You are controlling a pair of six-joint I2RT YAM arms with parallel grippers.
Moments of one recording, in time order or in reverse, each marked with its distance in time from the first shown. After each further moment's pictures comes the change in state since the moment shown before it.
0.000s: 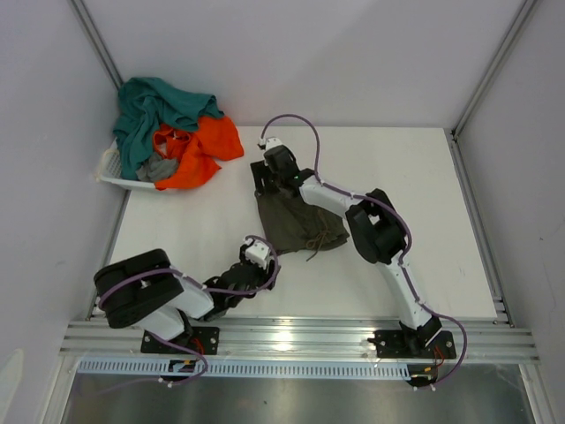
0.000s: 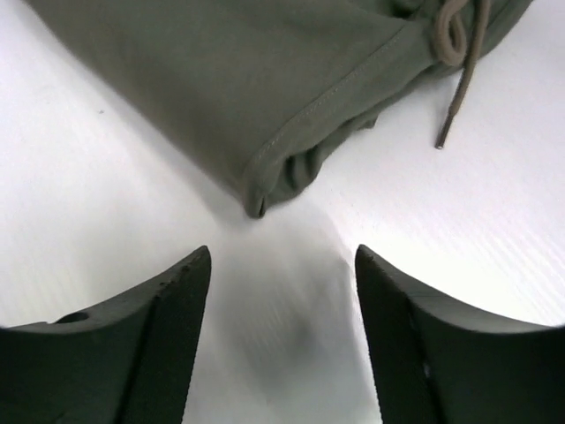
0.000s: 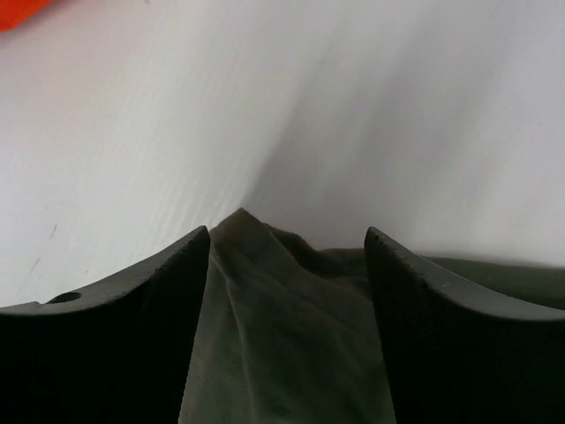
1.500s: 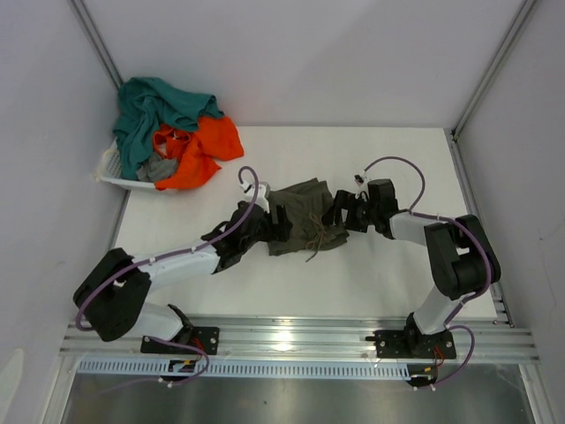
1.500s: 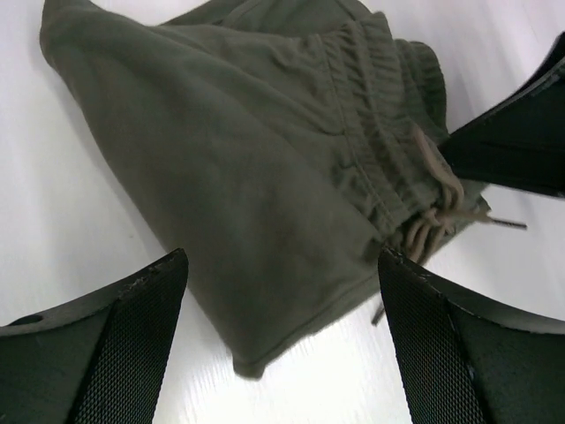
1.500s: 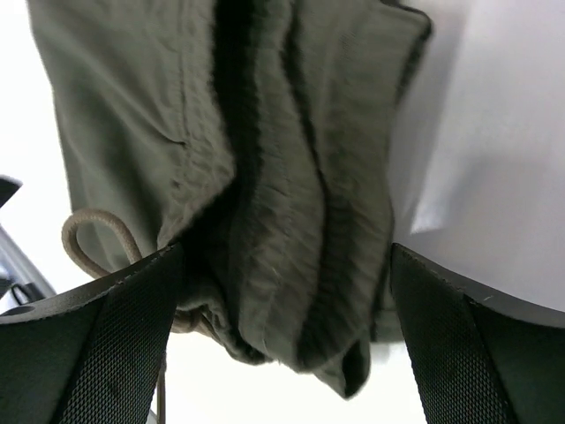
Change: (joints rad) left arm 0.261 -0.173 0.483 -0.765 0.193 -0.275; right arm -0.438 -0.655 -1.076 0.296 -0.575 0.230
